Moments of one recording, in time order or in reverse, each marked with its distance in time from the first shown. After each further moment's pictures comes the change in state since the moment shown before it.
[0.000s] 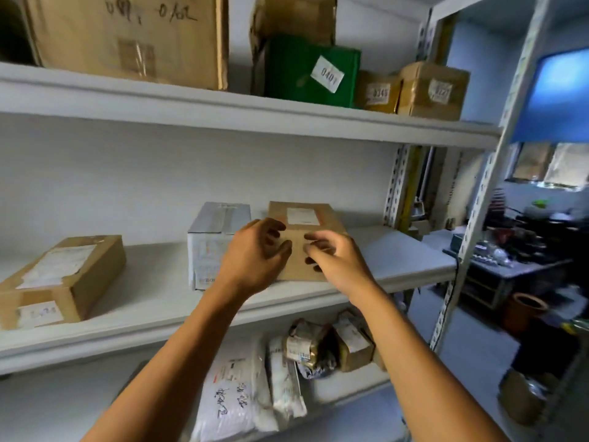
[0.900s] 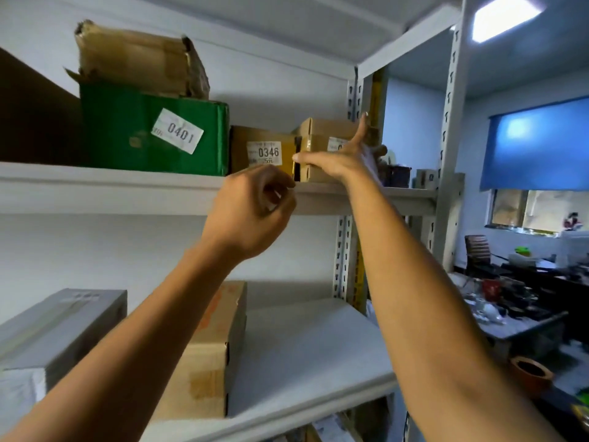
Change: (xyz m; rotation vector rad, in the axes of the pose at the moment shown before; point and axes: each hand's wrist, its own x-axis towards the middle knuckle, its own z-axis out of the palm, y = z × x) left_hand 0.232 0.162 0.130 0.054 0.256 0.463; right_hand 0.254 -0.090 -0.277 -0.197 0.315 -0.096
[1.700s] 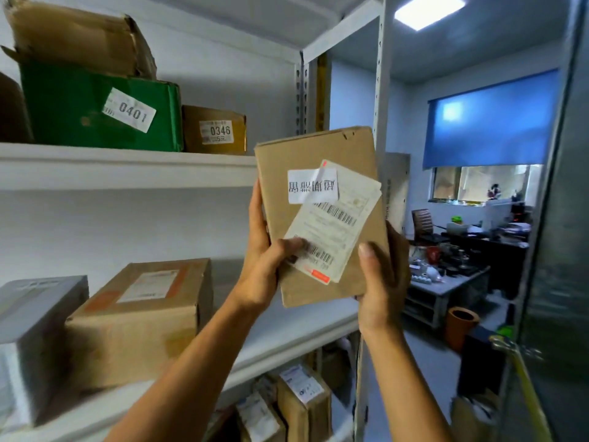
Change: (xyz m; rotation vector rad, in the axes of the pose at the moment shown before) left_hand -0.095 0.060 0.075 -1.255 -0.096 -0.278; right_hand -0.227 0.143 -0.028 0.747 0.464 -0.296
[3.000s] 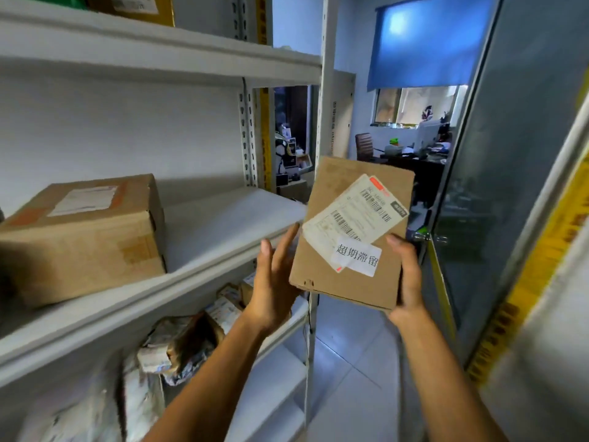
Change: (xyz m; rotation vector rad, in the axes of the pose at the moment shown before) left_hand -0.168 -0.069 0.050 -0.293 -0.027 -0.709; right_hand -0.104 -0.041 -0.127 -0.030 0.052 0.625
